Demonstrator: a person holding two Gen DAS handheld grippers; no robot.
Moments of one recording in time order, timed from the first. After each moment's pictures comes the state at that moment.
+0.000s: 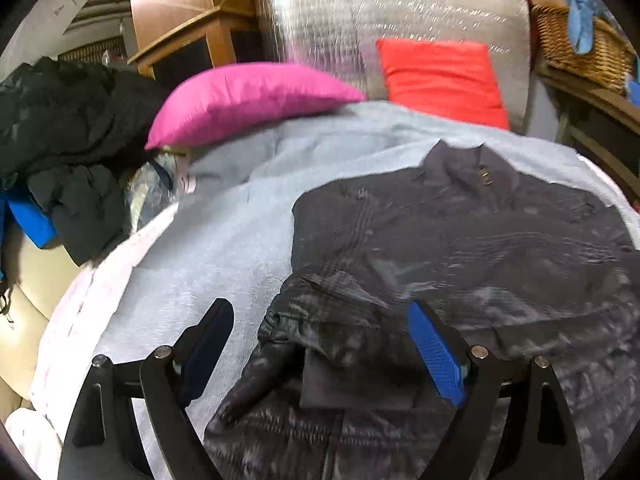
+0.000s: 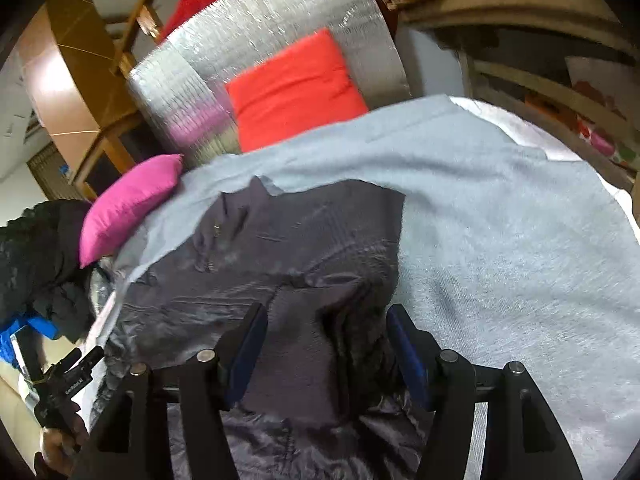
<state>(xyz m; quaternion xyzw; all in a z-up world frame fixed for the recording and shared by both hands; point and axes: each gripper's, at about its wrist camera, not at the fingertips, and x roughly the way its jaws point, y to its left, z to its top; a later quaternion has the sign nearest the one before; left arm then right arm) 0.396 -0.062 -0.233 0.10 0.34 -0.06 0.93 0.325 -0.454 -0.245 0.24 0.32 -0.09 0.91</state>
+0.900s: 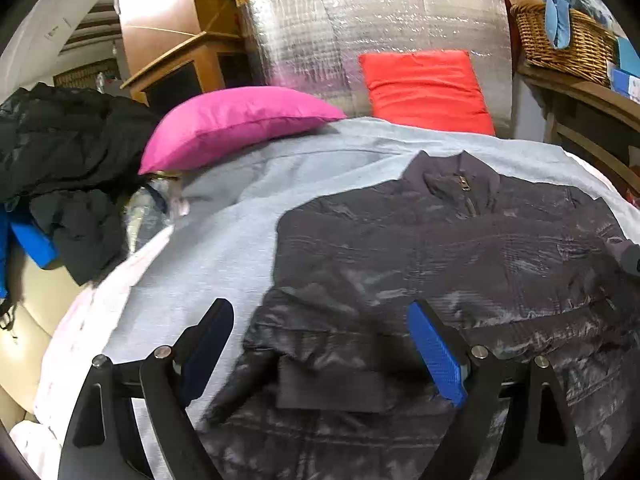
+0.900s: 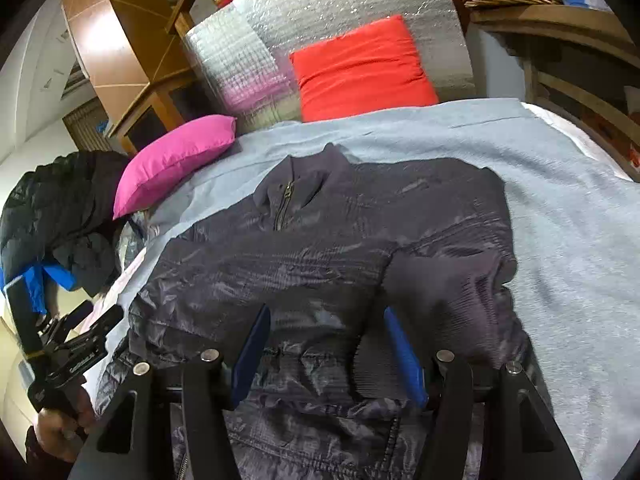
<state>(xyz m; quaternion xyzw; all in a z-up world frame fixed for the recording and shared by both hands) 0.392 -0.090 -0.234 0.12 0.31 -0.08 0.94 0.357 -0.380 -0.254 0.19 0.34 -0.01 0.92</state>
